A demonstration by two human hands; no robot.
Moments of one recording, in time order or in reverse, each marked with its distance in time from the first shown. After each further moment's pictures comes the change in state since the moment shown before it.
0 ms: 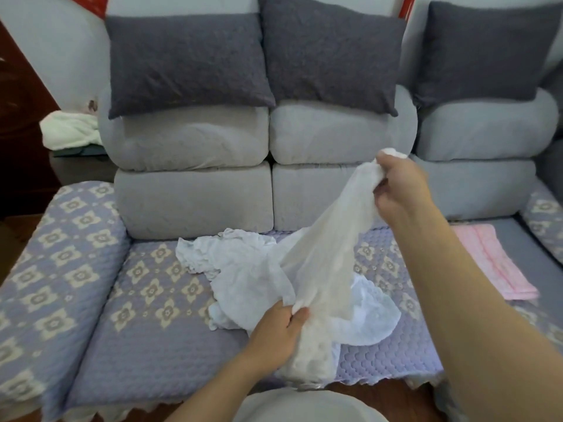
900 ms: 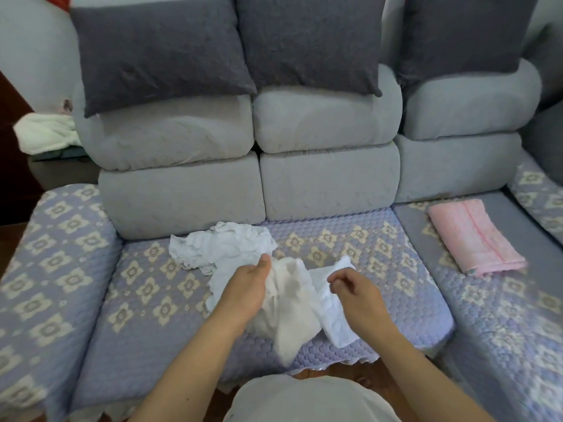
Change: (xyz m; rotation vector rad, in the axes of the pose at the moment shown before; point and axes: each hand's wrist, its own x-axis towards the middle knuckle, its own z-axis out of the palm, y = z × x) left_hand 0.007 0.044 -0.053 -0.198 0.185 -0.218; right_hand -0.111 0.138 -0.140 -1.075 -0.154 -0.108
